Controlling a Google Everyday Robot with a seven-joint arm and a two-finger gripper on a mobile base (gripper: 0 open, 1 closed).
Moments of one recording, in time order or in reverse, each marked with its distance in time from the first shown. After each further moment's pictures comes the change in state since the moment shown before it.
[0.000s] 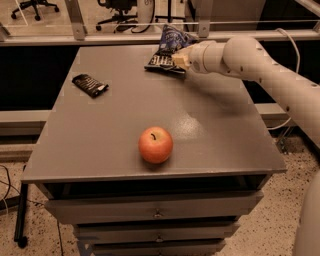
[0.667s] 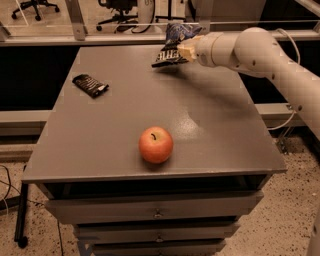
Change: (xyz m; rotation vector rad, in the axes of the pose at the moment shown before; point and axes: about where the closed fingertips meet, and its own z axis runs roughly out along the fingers) arm -0.024 -0.016 -0.024 0.008 -0.071 -0.012
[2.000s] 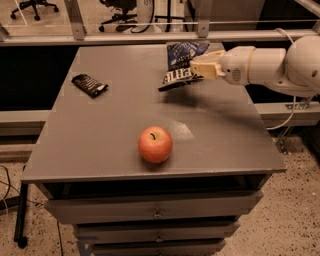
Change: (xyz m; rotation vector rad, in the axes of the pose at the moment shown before) arm -0.003 0.068 -0.116 -0.259 -0.070 0.125
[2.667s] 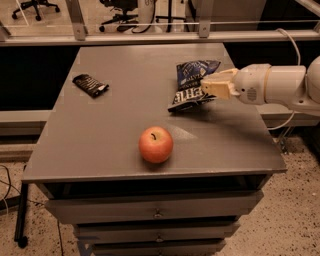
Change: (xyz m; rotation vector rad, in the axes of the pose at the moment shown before) arm 0.031 0.037 -0.047 -0.003 0.069 0.038
